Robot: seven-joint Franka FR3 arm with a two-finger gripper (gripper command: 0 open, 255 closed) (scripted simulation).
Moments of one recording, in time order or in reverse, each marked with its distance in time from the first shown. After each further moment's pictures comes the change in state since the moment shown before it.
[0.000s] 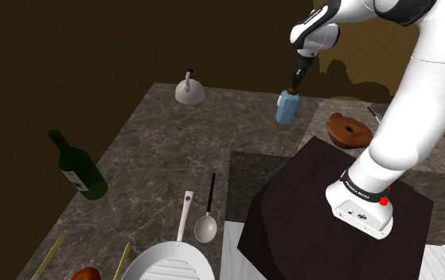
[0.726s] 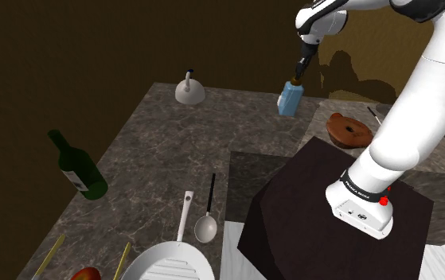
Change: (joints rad) arm 0.017 -0.088 -0.019 0.050 -0.064 -0.124 0.044
